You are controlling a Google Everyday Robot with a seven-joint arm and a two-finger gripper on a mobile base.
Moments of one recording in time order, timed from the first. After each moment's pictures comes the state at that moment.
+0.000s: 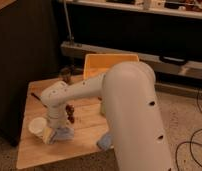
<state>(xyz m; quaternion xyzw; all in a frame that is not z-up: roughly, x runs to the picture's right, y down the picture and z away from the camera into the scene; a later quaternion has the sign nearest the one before) -0.228 0.236 0.750 -0.44 0.11 0.35 0.82</state>
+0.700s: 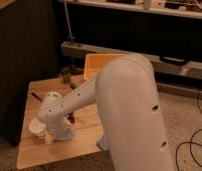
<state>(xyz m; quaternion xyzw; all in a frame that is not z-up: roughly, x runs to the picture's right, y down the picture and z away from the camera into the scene) -0.220 0.231 0.769 -0.33 0.08 0.39 0.86</state>
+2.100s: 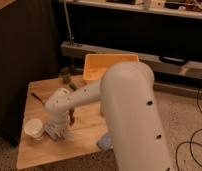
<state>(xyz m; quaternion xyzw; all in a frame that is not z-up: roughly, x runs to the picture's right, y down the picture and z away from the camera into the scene) -0.204 0.237 0.789 -0.40 0.09 0.36 0.84</state>
